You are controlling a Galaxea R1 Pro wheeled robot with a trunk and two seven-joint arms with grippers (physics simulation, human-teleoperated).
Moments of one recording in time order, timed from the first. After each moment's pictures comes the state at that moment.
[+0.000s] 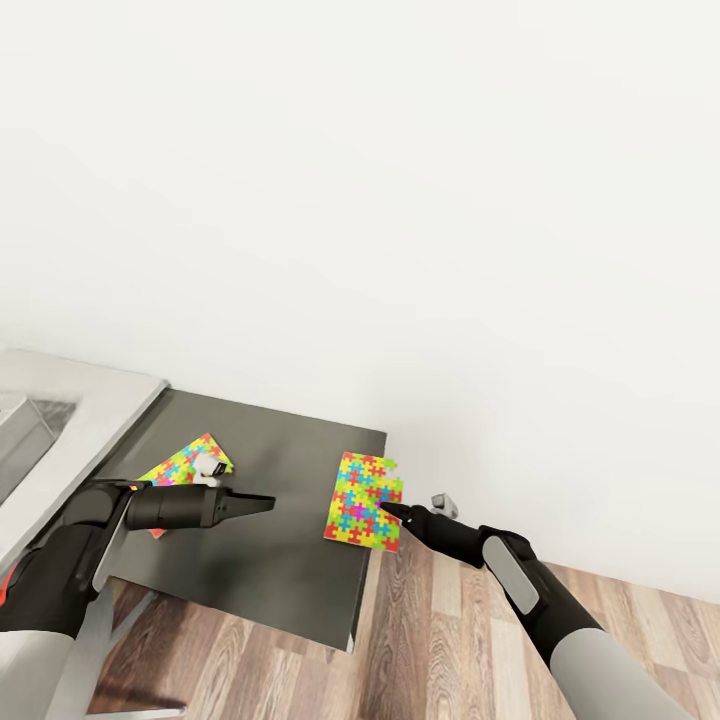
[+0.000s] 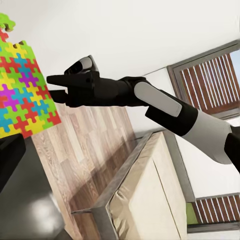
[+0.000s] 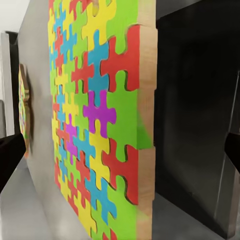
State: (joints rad) left arm -0.59 0.26 0.06 -1.25 0.05 0.98 -1.57; right arm -0.62 -0.05 0.20 -0.76 -0.81 0.58 0.50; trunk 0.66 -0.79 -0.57
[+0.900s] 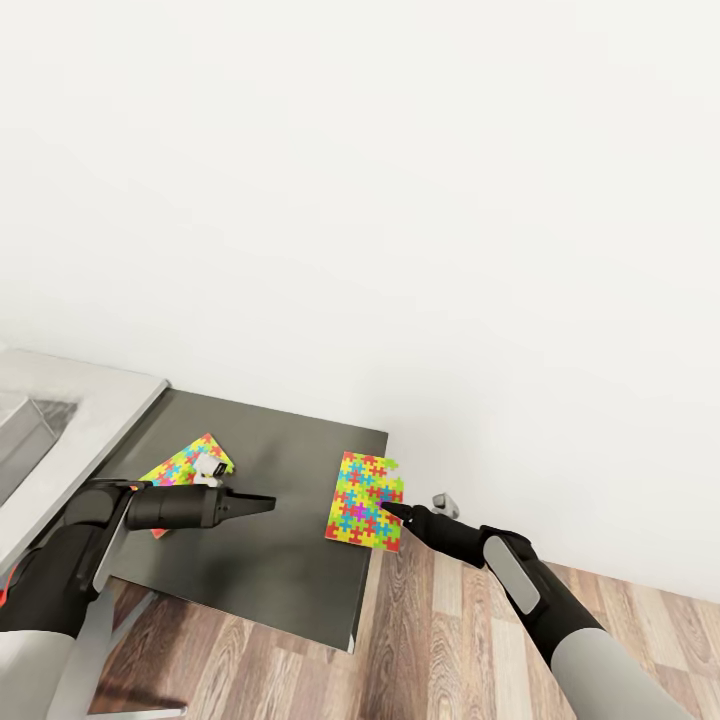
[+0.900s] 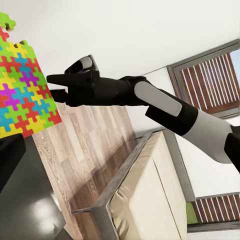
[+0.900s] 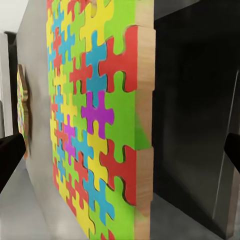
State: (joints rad) left arm -0.59 0.26 0.06 -1.25 0.04 0.98 -1.57; right arm -0.62 -0.06 0.20 -0.76 -0.81 0.58 0.50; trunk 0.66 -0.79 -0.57
